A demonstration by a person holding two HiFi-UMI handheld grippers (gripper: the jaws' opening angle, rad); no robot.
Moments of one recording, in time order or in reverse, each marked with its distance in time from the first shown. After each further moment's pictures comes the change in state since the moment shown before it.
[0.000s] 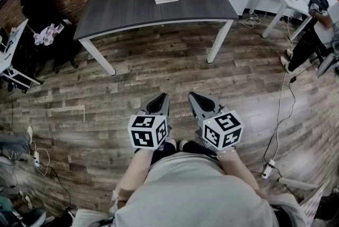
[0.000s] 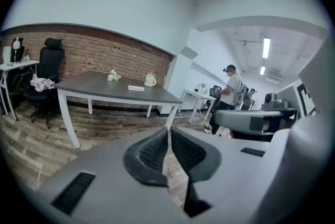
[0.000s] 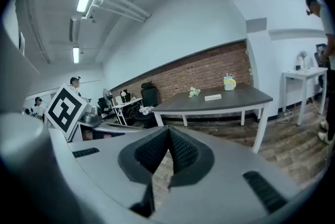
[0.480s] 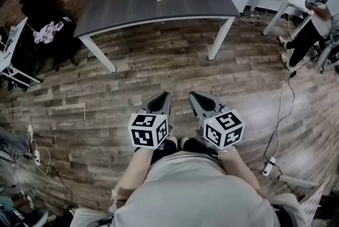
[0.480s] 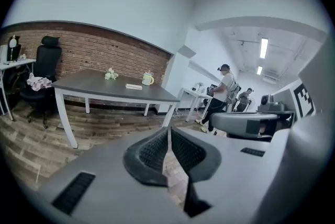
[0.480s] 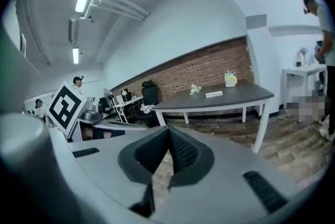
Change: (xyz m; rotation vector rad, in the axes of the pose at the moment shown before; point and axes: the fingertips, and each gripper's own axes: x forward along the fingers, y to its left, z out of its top) left arm -0.003 0.002 -0.002 0.003 0.012 -0.038; right arm 0.005 0.008 -0.009 0.015 0.019 0.009
